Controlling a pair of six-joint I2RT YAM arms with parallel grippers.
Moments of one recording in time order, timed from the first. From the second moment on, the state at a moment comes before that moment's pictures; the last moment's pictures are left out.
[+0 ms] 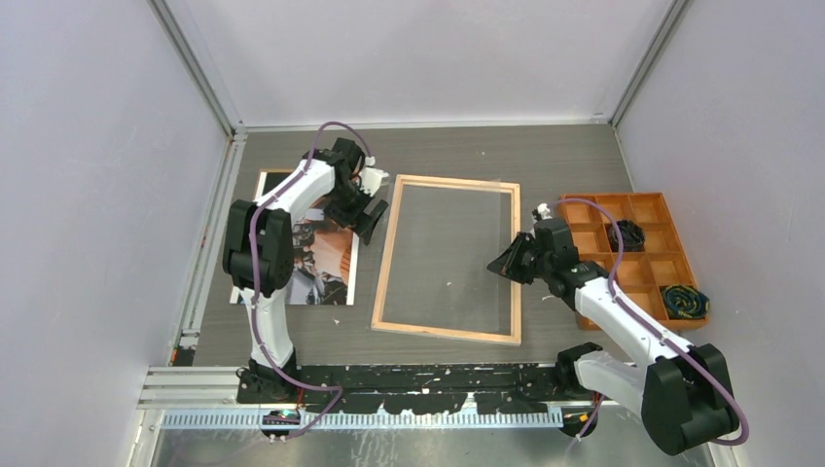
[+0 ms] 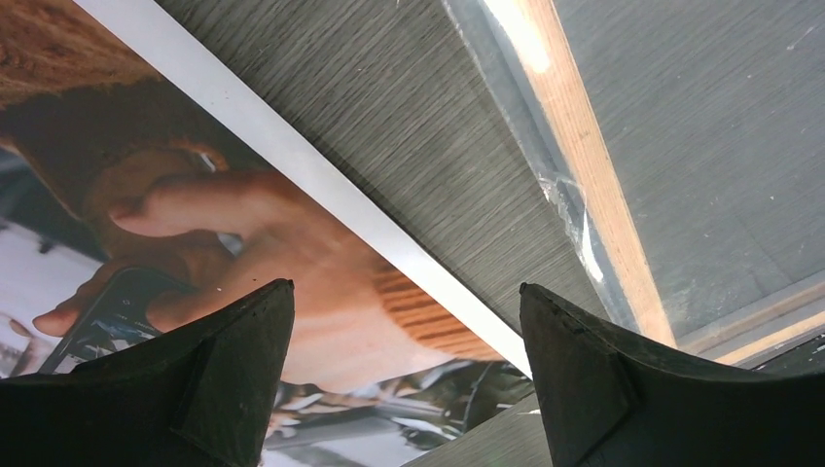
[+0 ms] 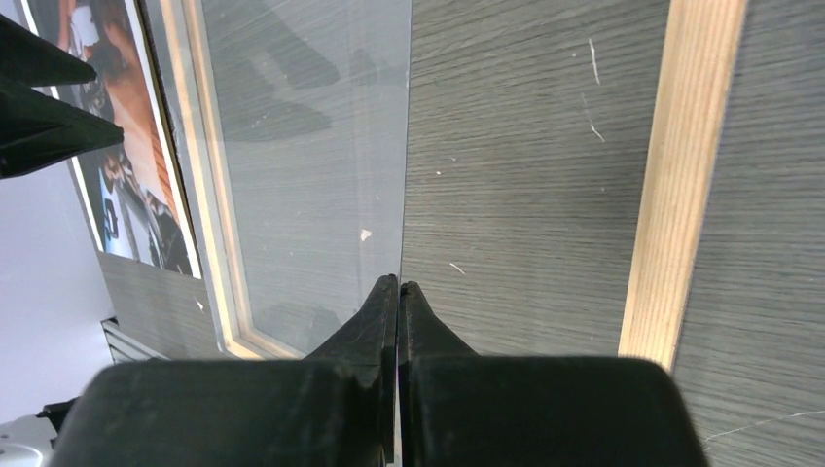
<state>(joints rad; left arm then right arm) -0.31 1.98 1.59 -0.98 0.23 0.34 0.30 1.04 0.53 -0.24 -0.25 0.74</state>
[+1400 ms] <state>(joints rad) -0.35 1.98 1.51 -0.90 0.21 0.31 0.20 1.02 0.59 -0.29 -0.31 0.70</state>
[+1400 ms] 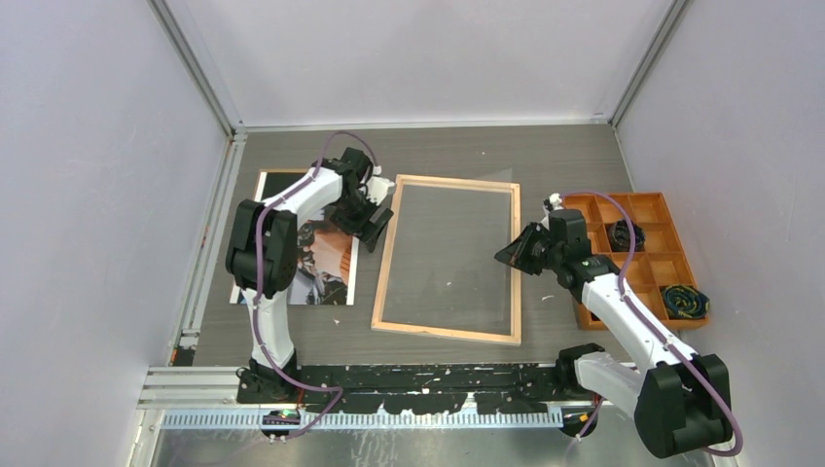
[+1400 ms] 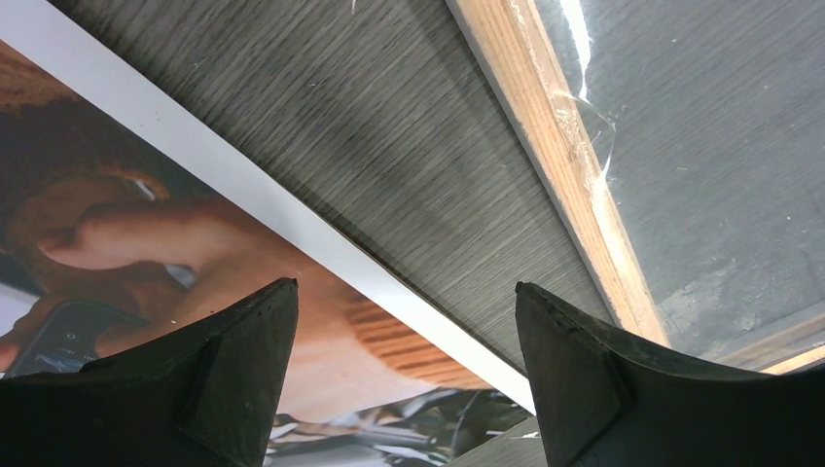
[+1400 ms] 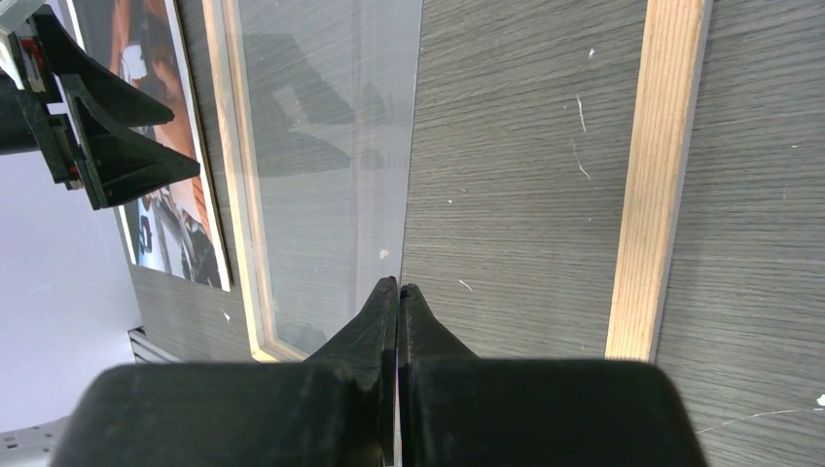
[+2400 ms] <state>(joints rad) -0.40 2.02 1.51 -0.88 0.16 0.29 0.16 1.04 0.60 -0.27 -0.41 0.68</state>
